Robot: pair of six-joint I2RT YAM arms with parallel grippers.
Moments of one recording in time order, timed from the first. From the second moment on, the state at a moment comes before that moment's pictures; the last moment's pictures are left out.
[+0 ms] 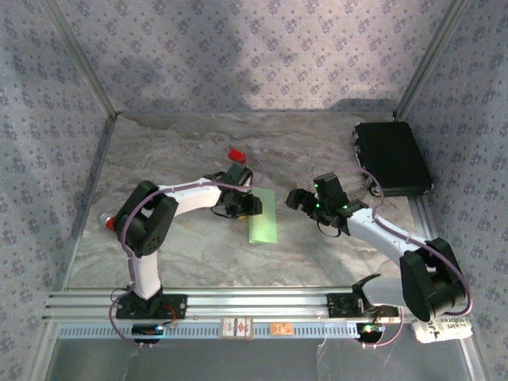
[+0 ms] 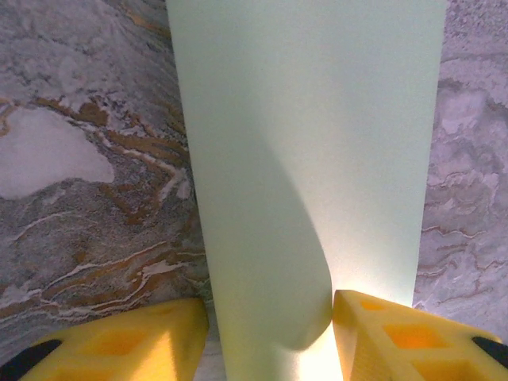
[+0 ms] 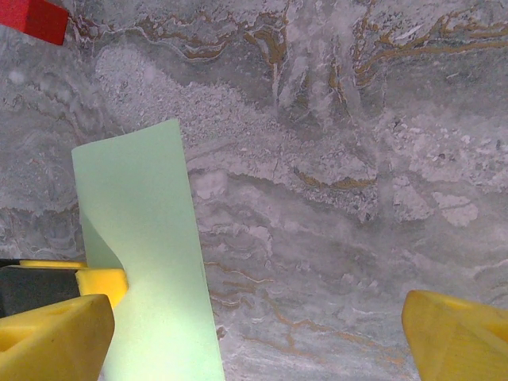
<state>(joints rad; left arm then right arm) -0.69 1.89 1.15 -0.42 0.27 -0.71 0.44 1.28 0.66 -0.25 -0.11 0.80</state>
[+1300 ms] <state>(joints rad) -0.70 1.92 1.20 -0.49 0.25 -0.68 0.43 1.30 0.62 -0.16 -0.24 0.82</state>
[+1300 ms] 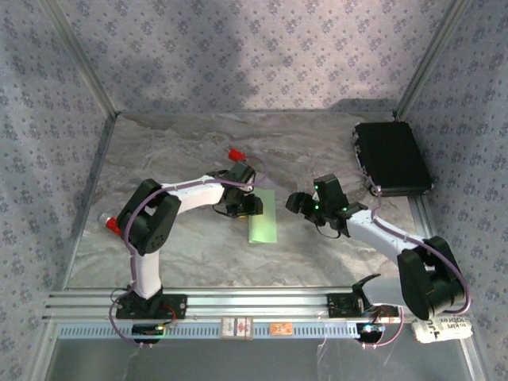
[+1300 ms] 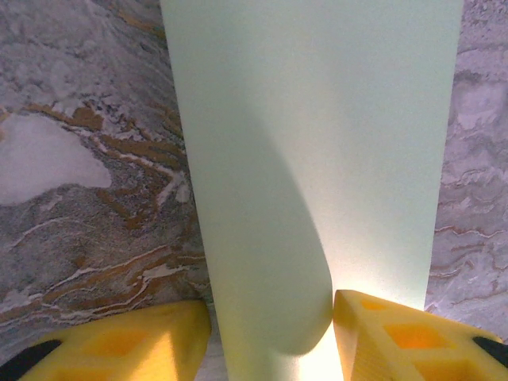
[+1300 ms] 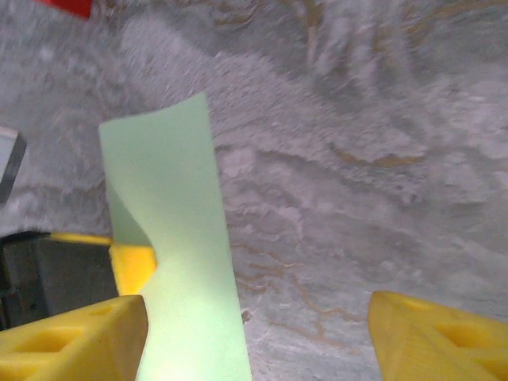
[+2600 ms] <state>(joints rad) -0.70 1.92 1.20 -0.49 0.25 -0.67 0.53 1.78 0.84 -0.01 -0.42 0.81</state>
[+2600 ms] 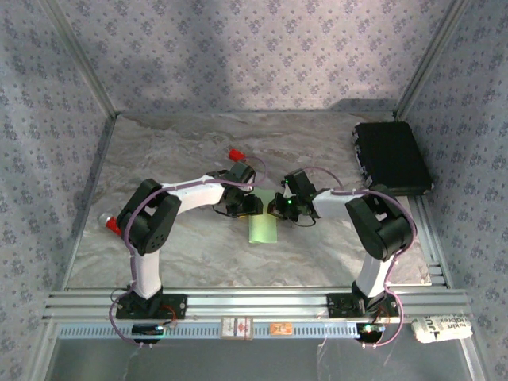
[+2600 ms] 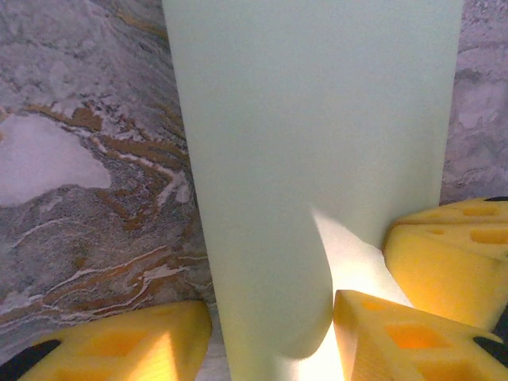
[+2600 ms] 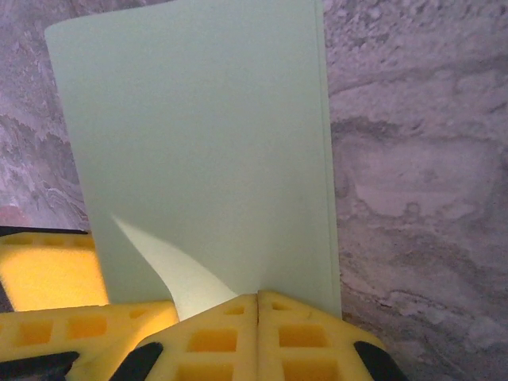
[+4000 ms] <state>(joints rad) -0.63 1.87 0.95 0.01 0.62 -0.91 0.45 1.82 0.90 -0.14 -0.54 0.55</state>
